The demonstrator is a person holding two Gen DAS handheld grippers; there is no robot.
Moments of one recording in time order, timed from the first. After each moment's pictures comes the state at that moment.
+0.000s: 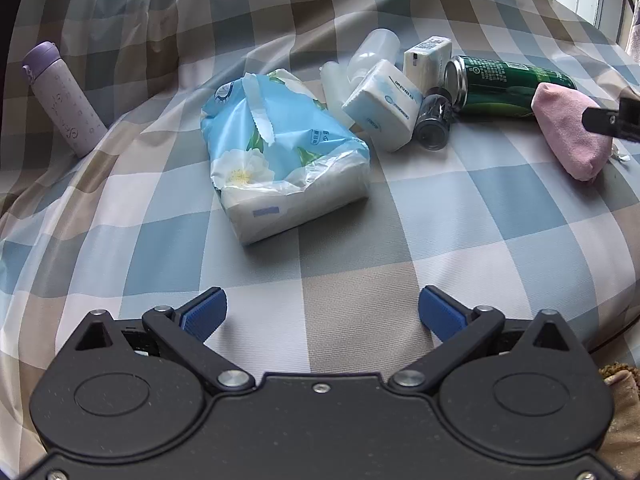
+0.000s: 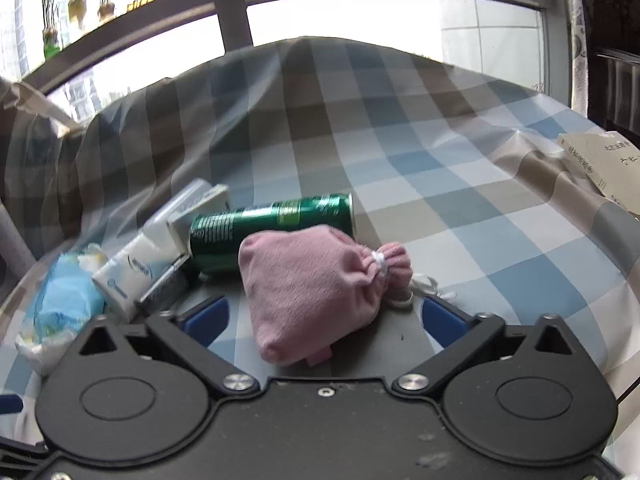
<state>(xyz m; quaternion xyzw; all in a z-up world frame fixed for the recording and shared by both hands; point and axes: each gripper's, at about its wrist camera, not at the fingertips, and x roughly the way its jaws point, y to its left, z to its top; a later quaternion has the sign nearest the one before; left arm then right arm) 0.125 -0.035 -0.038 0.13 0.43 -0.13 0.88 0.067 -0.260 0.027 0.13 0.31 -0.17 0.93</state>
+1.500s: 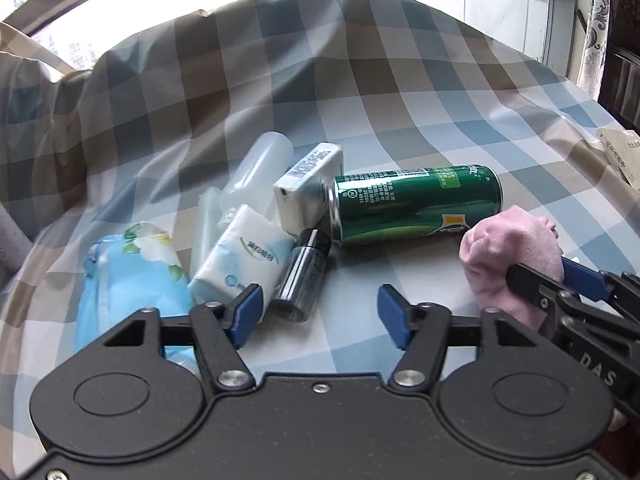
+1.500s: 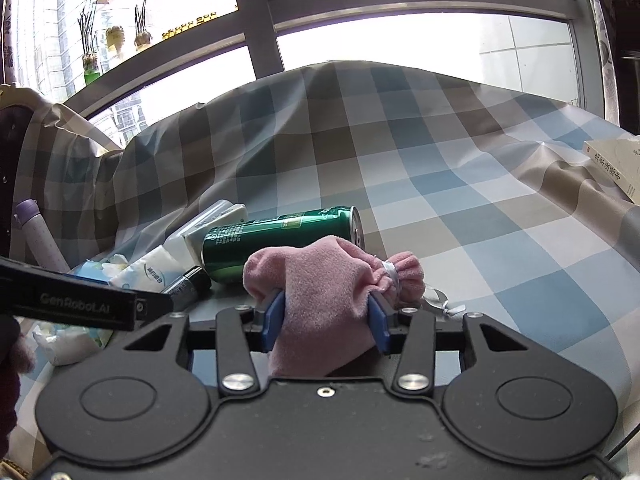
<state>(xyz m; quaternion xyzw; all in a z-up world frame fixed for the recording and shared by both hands) 0.173 -0.148 -0.005 0.13 0.37 -0.21 0.90 0.053 -0.289 0.007 0.14 0.26 -0.09 0.95</state>
